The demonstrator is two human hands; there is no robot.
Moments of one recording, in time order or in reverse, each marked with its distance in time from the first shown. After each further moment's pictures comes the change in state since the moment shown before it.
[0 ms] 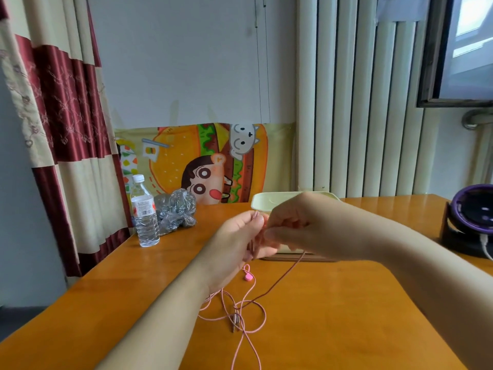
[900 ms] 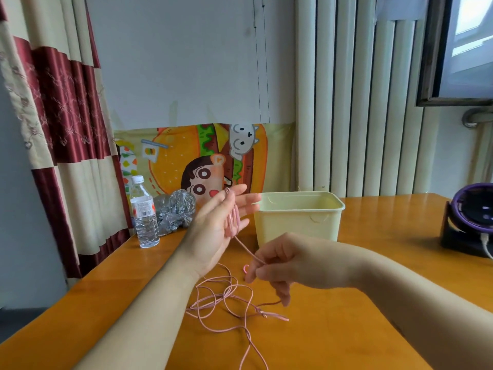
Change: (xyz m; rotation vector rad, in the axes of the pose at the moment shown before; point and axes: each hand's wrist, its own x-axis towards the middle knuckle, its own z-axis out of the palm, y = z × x) left_hand 0.013 0.011 -0.018 -0.132 0.188 0.122; right_hand 0.004 0.027 0.042 0.469 -0.352 0.127
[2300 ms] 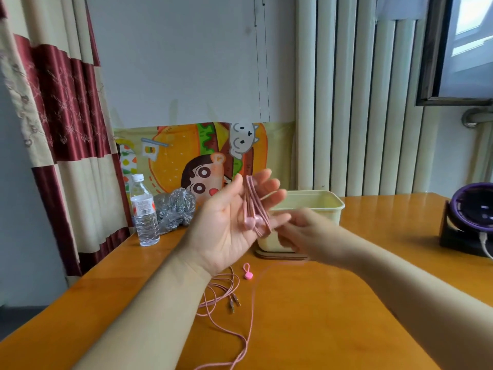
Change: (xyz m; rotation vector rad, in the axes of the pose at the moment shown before) left_hand -0.009 0.020 0.023 -0.513 -0.271 -0.177; right_hand 0.004 0.007 -0.012 0.021 0.408 -0.042
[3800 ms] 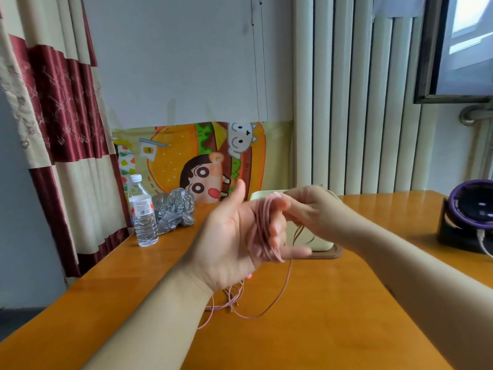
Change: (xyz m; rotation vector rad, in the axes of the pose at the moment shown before) left_hand -0.003 -0.015 -0.007 -0.060 -0.350 -0.182; right_hand 0.007 -0.001 -0.019 -0.055 0.167 -0.083
